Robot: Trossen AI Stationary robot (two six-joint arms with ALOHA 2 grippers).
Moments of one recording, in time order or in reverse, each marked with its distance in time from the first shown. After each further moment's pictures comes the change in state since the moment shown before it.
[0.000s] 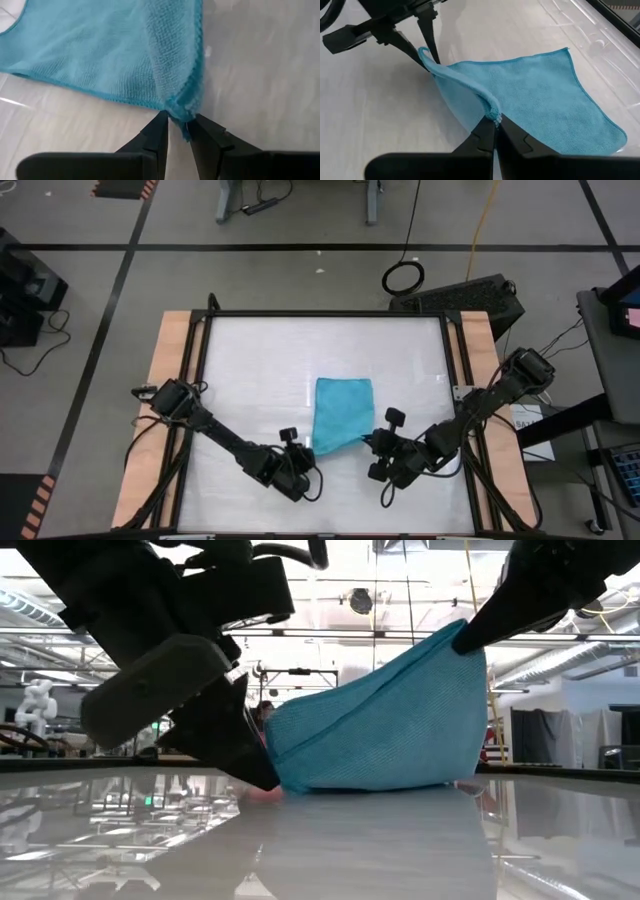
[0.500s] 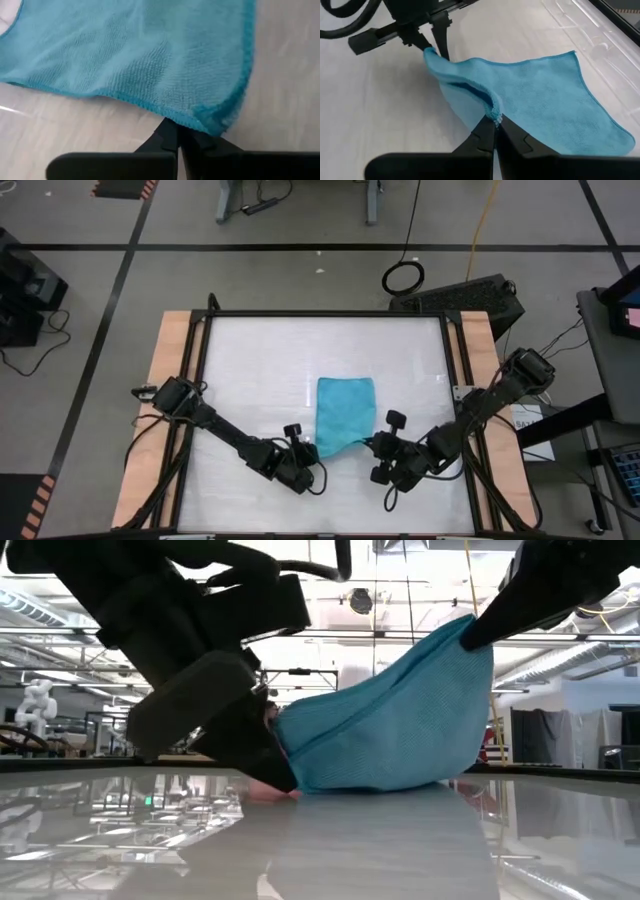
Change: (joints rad) left arm 0.045 -0.002 -0.032 0.095 0.032 0.094; right arm 0.030 0.000 0.000 0.000 0.002 -0.003
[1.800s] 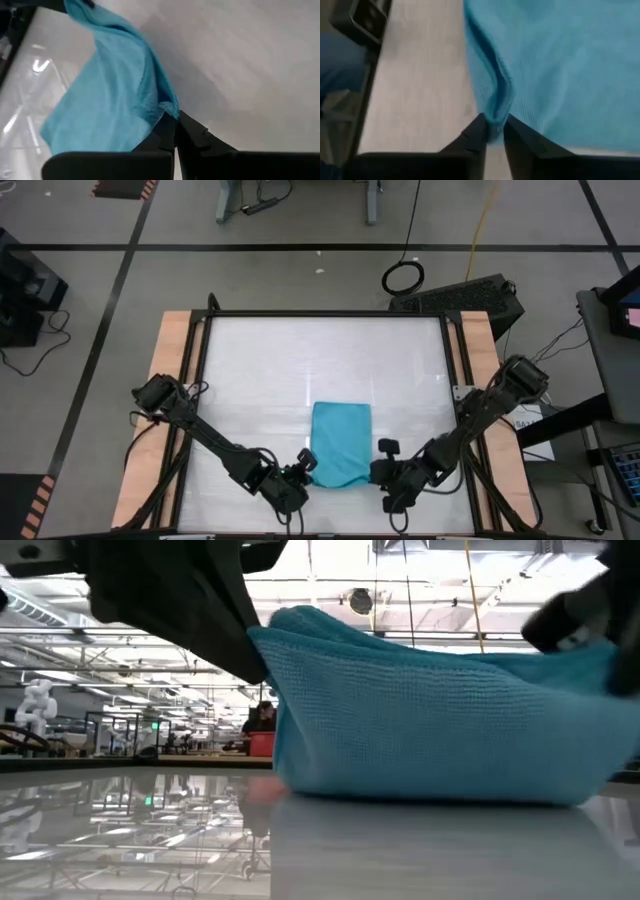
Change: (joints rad) left arm -0.114 -0.104 0.107 -0.072 0.204 0.856; right arm 0.063 0.108 -0.001 0.128 -0.435 -0.011
